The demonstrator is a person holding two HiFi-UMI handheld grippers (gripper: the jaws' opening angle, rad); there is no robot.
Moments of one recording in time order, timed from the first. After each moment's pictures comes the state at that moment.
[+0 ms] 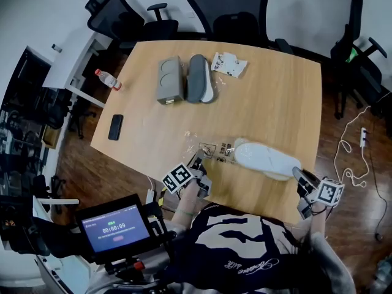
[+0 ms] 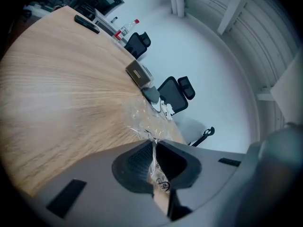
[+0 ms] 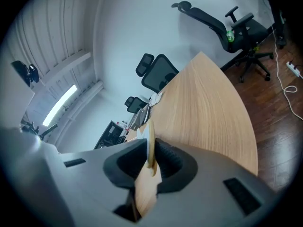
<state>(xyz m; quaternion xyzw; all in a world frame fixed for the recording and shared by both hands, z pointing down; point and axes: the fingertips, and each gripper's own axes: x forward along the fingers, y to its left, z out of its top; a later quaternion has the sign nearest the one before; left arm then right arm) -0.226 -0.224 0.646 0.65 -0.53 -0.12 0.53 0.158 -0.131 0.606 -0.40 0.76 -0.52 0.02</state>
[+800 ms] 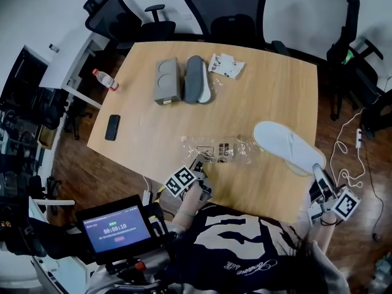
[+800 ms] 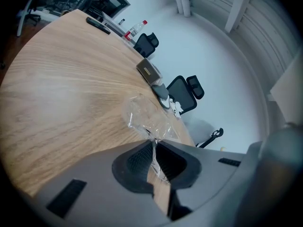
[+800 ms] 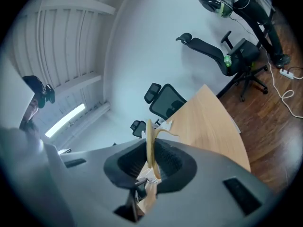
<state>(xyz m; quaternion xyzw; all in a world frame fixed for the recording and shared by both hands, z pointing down) -0.223 -0.207 0.666 0.61 -0.57 -0.11 0.54 0.186 -0.134 0.459 -0.44 0.76 -0.44 0.18</state>
